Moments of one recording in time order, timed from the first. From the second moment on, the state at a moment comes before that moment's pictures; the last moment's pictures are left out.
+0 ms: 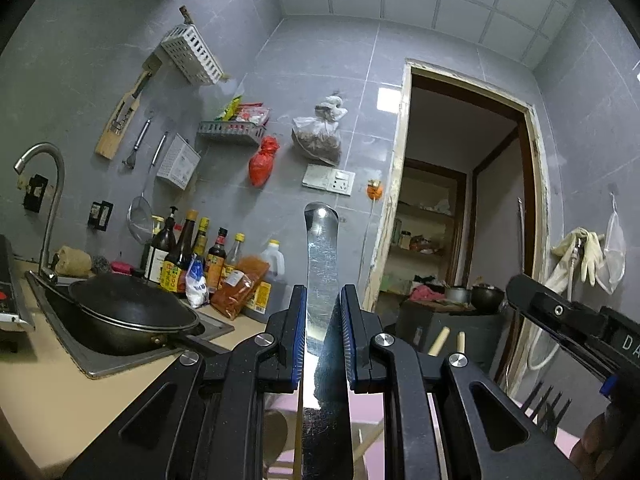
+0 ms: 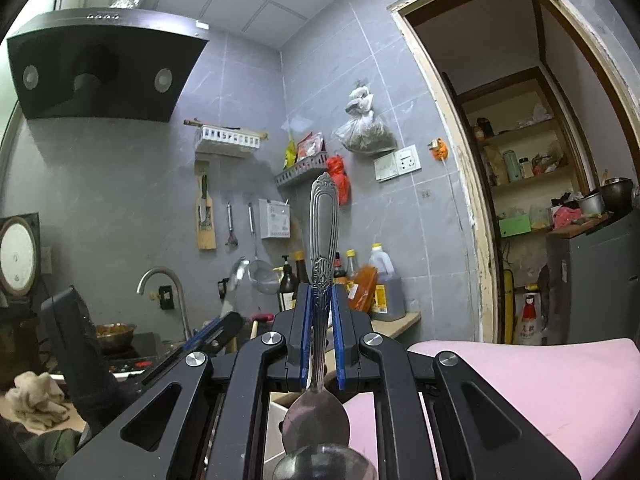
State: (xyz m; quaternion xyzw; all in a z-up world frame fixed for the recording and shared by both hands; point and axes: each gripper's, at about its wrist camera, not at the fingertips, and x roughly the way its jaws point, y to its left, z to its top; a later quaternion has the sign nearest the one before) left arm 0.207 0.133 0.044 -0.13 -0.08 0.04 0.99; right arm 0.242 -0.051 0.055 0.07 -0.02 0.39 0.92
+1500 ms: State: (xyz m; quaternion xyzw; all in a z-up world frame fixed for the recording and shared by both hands) left arm 0.154 0.138 0.065 -0.15 0.04 0.00 0.99; right arm 0.206 -0.055 0.044 0.05 0.03 0.40 0.92
